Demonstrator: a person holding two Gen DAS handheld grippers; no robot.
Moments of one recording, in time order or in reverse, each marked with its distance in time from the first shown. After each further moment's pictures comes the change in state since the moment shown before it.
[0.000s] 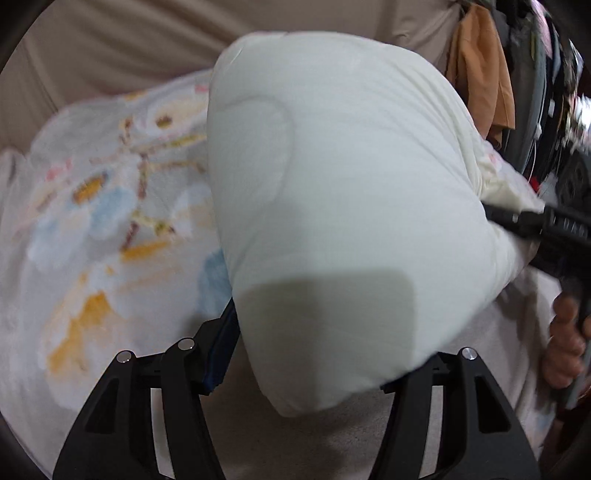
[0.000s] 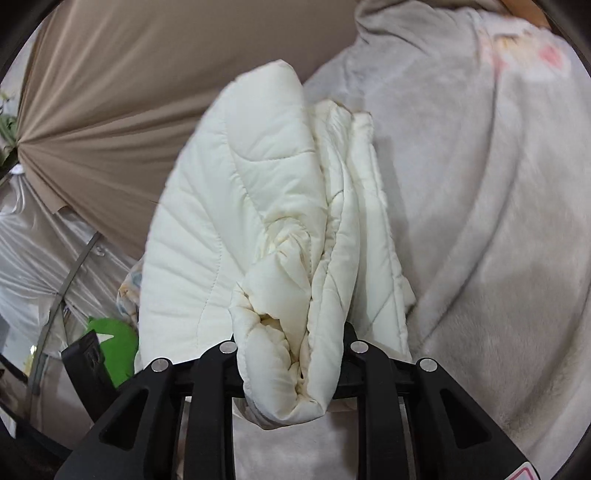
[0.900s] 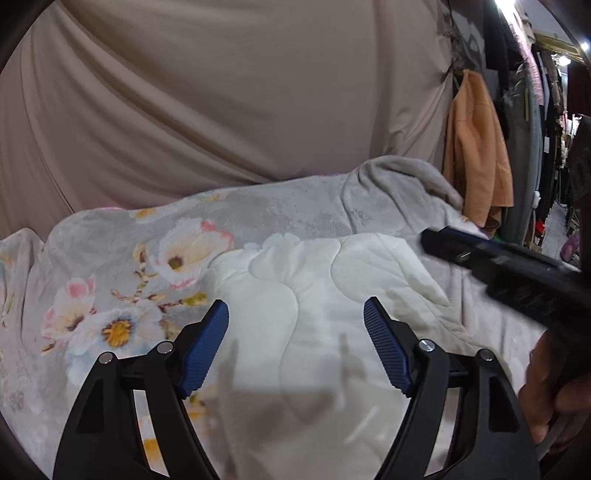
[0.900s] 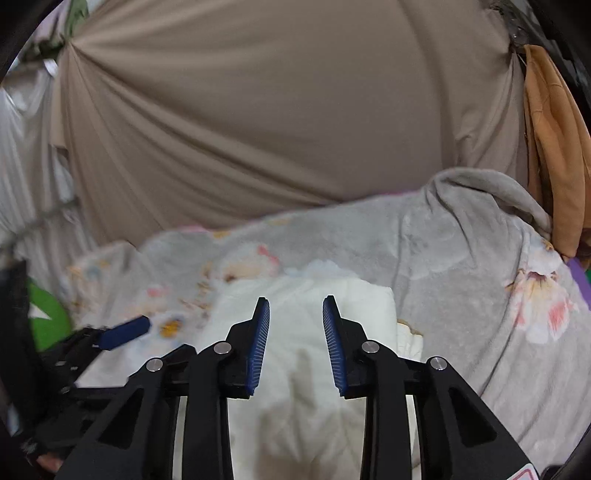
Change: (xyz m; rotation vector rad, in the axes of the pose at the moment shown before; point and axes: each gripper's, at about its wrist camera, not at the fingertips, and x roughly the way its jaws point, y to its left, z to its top) left arm -0.057 -0.035 0.135 0.059 -0.295 0.095; right arm 0.000 0.173 0.095 -0.475 -0.234 -0.286
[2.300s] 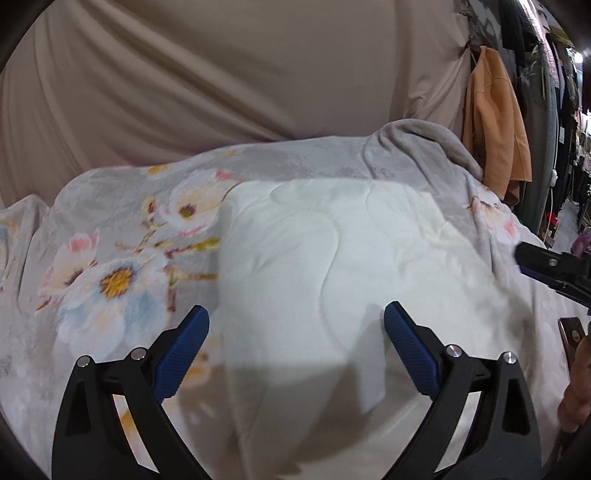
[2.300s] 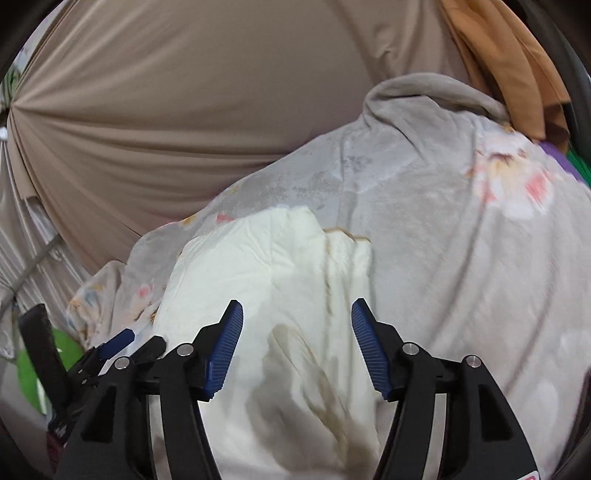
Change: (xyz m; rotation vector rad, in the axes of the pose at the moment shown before) left arm 0.011 0.026 -0.070 -0.039 0.073 0.054; right arm -0.029 -0.083 -0.084 0.309 0.084 0.030
